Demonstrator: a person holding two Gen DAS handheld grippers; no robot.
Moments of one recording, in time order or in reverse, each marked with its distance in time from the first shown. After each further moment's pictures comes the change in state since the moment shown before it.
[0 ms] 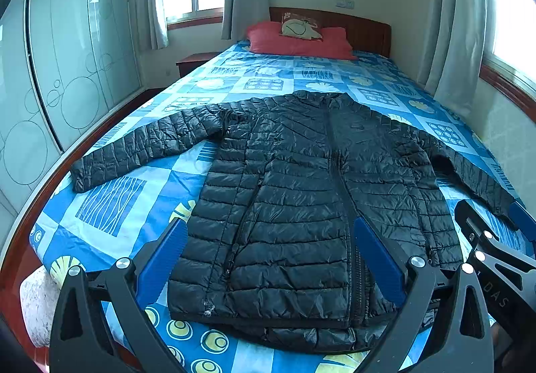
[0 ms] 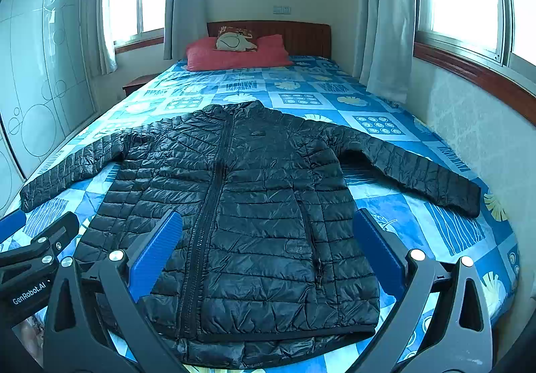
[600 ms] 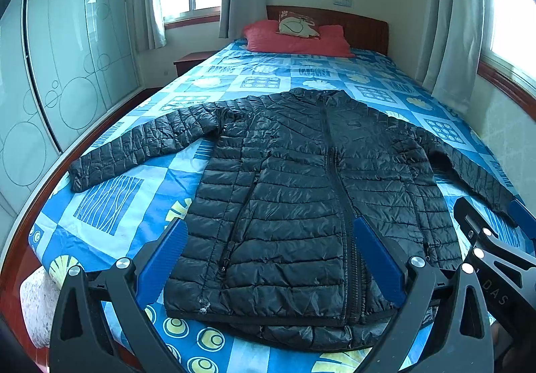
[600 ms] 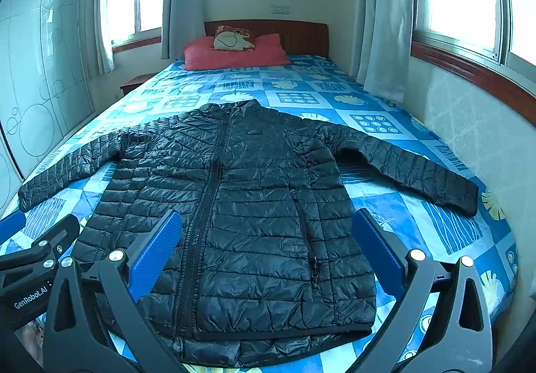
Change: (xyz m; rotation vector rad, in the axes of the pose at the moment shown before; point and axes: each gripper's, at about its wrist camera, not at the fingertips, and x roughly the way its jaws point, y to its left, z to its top) left arm -0.002 -0.005 -0.001 0.007 0.006 -0.009; right arm 0.001 -0.004 -0.002 0.001 0.002 -0.006
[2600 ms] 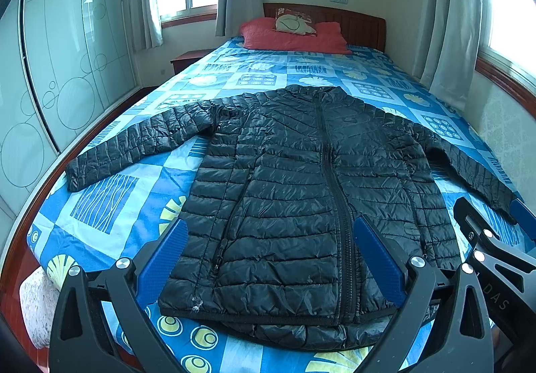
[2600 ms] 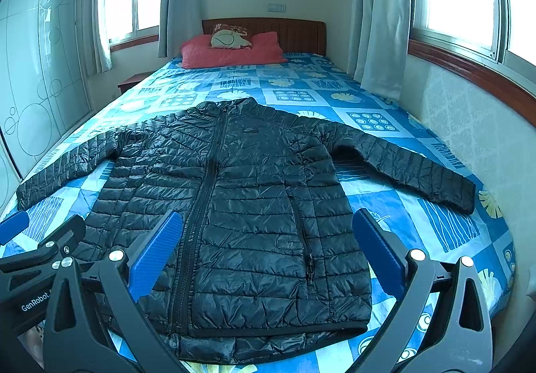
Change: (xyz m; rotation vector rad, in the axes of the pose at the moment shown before) left arm 0.002 -0.015 0.000 0.013 0.006 -0.003; right arm -0.001 -0.005 -0.002 0.003 0.008 -0.011
